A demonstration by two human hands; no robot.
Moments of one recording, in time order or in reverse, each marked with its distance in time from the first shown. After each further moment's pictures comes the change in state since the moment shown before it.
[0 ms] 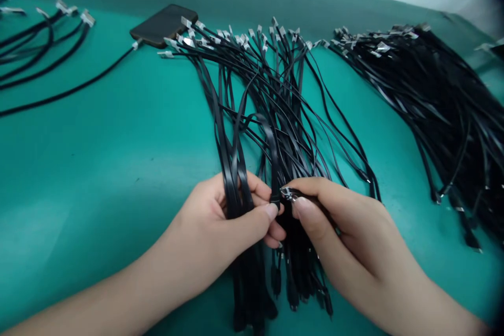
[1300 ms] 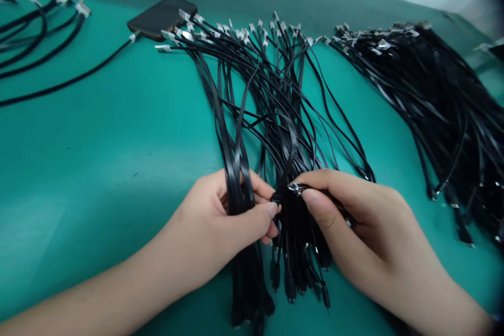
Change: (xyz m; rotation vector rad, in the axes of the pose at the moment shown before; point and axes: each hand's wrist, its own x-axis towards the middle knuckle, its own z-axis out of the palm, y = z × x) left_hand -0.001 0.005 0.002 0.089 0.052 -0.033; right_hand -0.001 0.005 -0.007 -0.111 0.070 -0.052
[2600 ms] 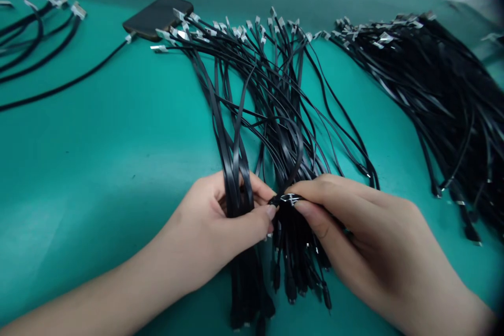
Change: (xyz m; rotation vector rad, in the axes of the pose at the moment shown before) left_hand 0.002 -0.006 -0.005 0.120 0.004 0.018; right_hand -0.008 0.002 0.000 -0.075 -0.079 -0.056
